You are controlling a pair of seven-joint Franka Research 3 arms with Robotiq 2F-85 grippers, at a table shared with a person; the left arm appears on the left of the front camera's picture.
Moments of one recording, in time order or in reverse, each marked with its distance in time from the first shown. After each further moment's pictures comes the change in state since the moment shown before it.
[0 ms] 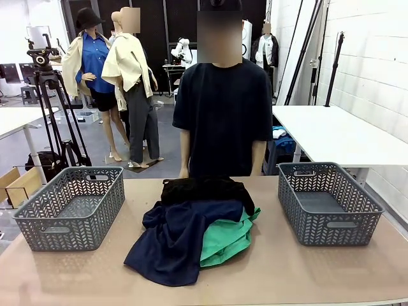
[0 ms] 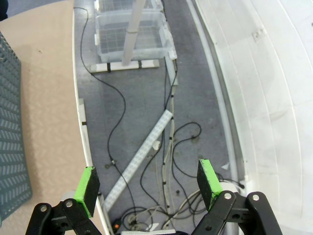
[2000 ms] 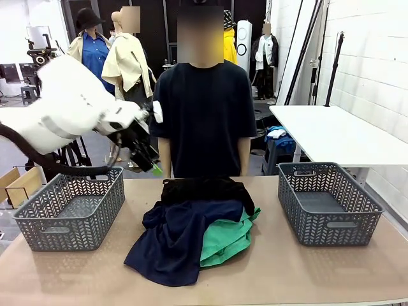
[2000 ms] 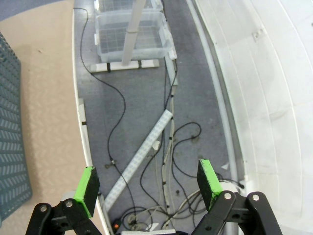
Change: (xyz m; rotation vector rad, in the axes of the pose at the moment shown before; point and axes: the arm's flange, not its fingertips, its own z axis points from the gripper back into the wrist) left arm 0.153 -0.430 0.026 -0.590 -0.204 -1.079; right arm 0.000 0.000 0.000 -0.001 0.001 0.001
